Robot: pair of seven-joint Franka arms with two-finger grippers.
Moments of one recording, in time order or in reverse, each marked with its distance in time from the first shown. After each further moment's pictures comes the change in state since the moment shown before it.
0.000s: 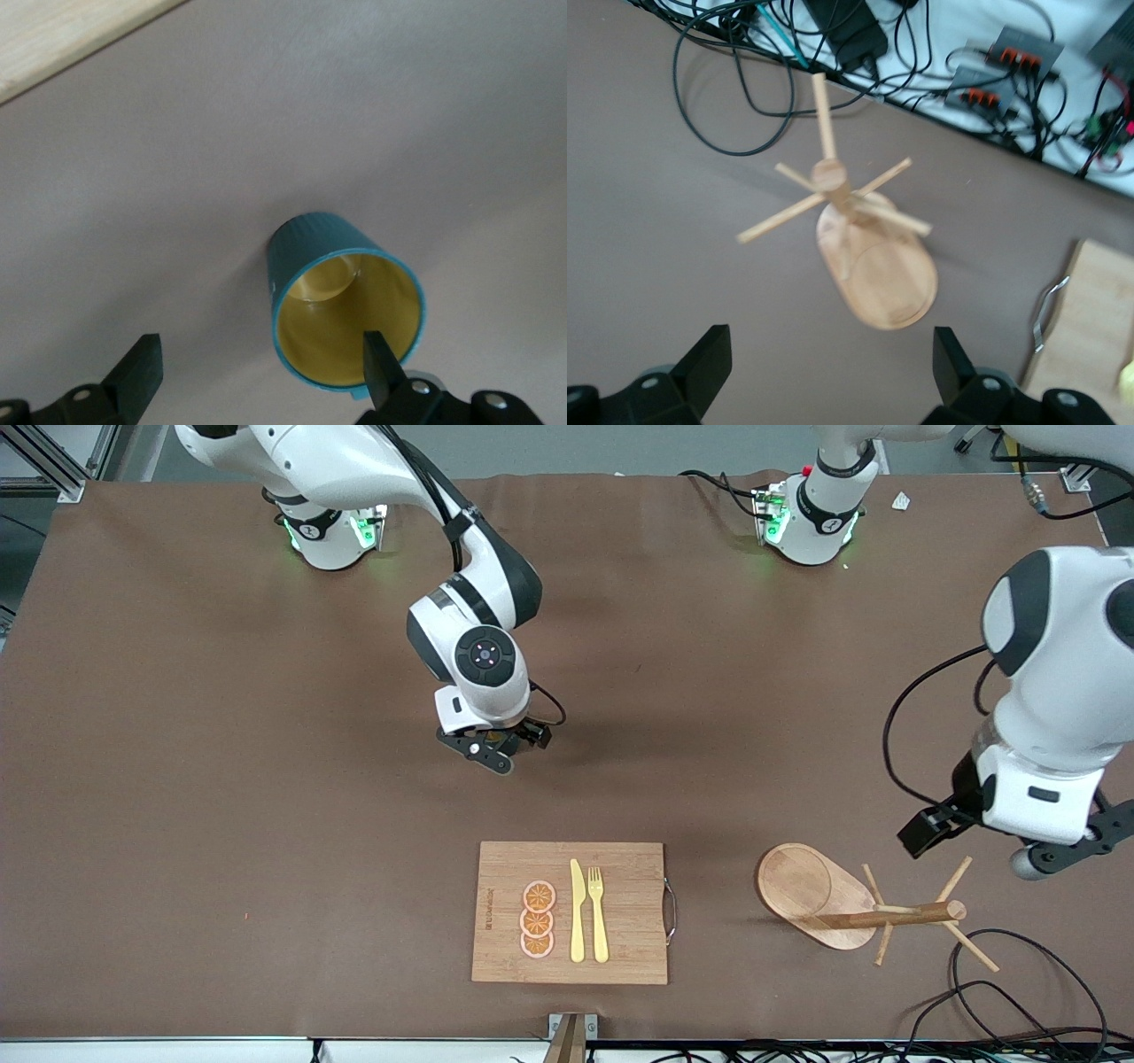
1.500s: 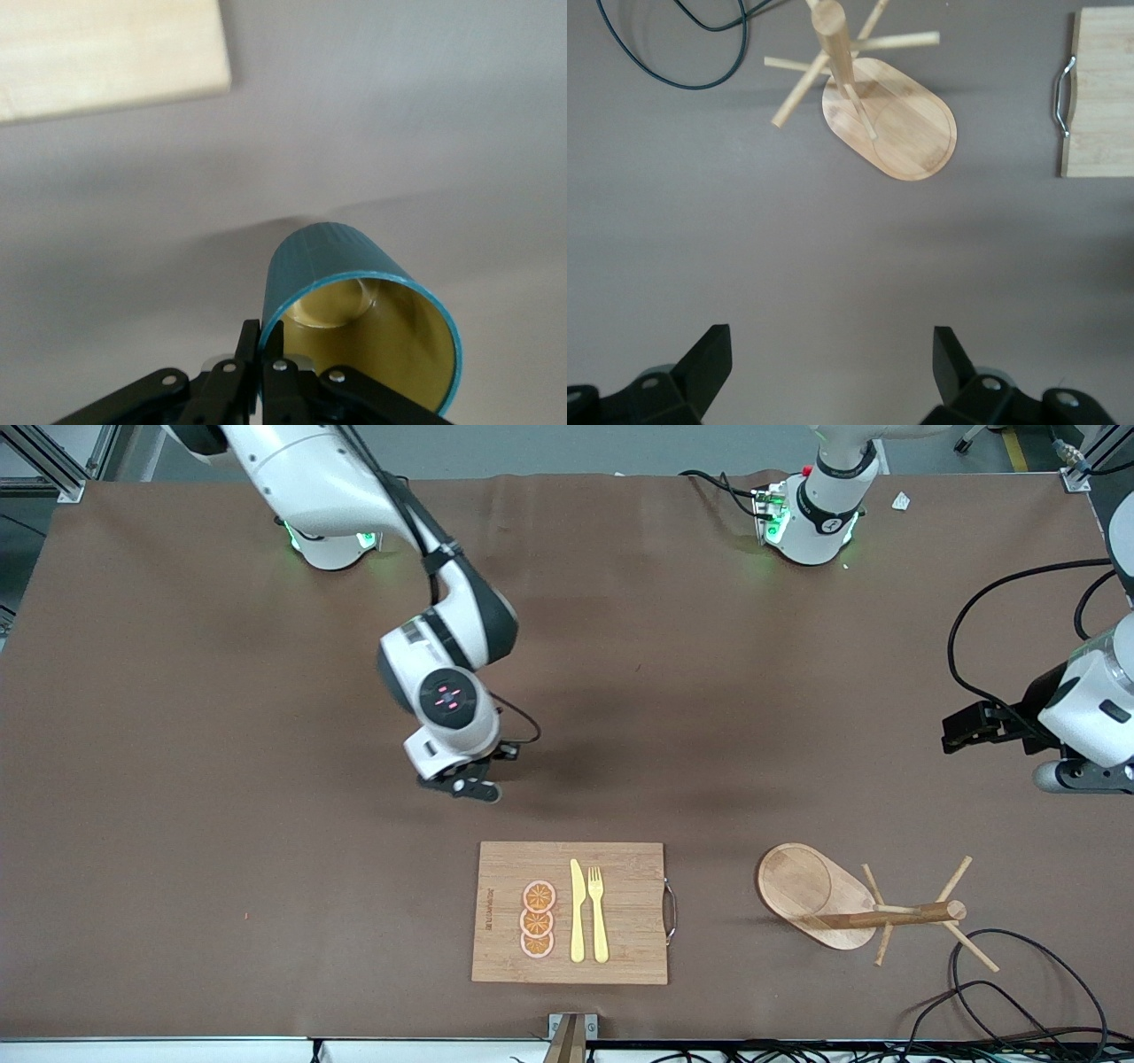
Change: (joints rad) left arm 0.087 -0.133 -0.010 -0.042 -0.144 -0.286 0.509; right arm -0.135 0.023 -0.033 0.086 0.001 -0.079 -0.569
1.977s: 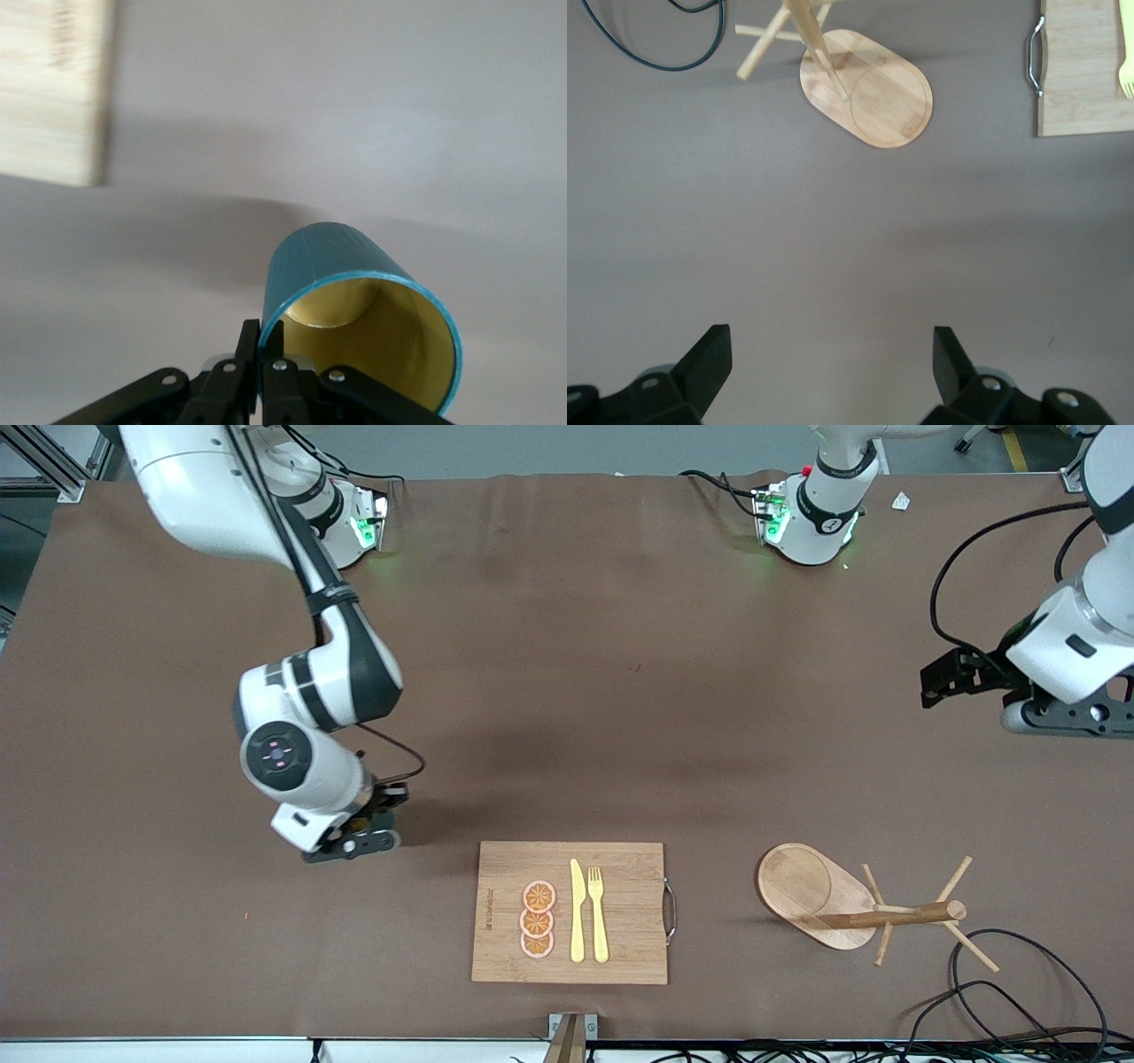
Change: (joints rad) left arm -0.004 -0.160 -0.038 -0.166 -0.002 0.005 0.000; right arm -0.239 -0.016 -0.004 0.028 -0.102 0.015 -0.495
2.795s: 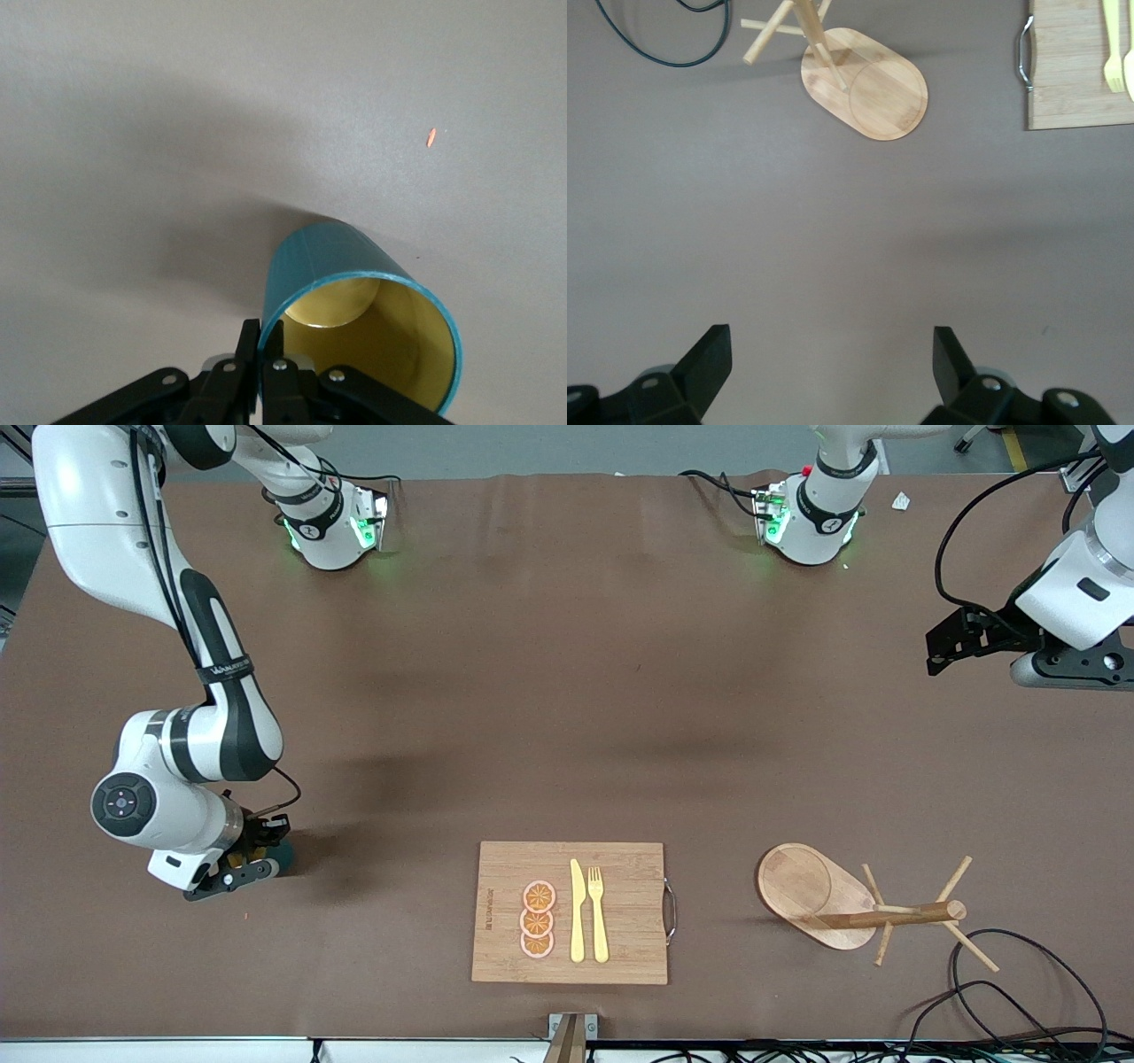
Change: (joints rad) left arm 0.003 -0.079 0.000 -0.052 -0.020 0.001 -0.005; right arm -0.262 0.068 0.007 -0.083 -0.009 0.164 -0.398
